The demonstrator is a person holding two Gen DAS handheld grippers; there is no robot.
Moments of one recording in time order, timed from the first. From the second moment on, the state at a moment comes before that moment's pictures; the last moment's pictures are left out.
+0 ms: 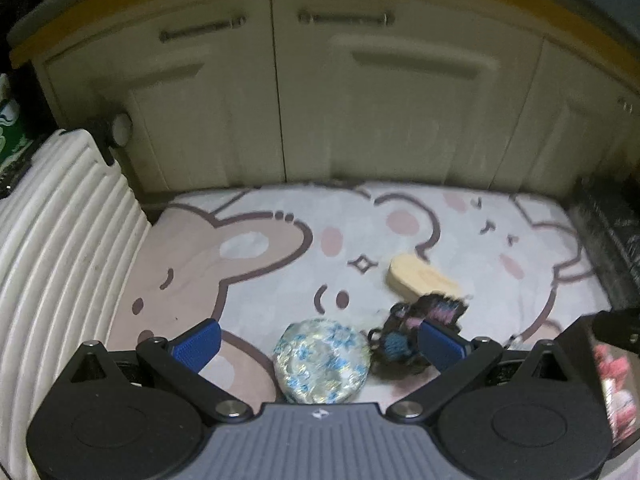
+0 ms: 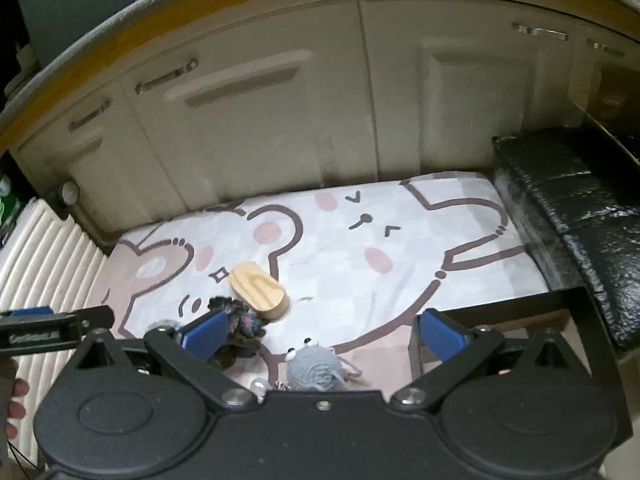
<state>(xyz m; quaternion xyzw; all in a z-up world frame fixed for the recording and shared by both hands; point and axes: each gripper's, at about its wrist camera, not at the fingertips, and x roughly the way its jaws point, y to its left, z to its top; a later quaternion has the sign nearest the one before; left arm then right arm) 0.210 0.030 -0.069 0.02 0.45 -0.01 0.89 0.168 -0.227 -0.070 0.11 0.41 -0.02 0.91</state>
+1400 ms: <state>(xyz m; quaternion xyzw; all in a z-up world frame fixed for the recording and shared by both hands) 0.259 0.045 -0.199 0.01 0.53 -0.07 0.85 0.171 -0.146 -0.154 0.02 0.55 0.21 0.81</state>
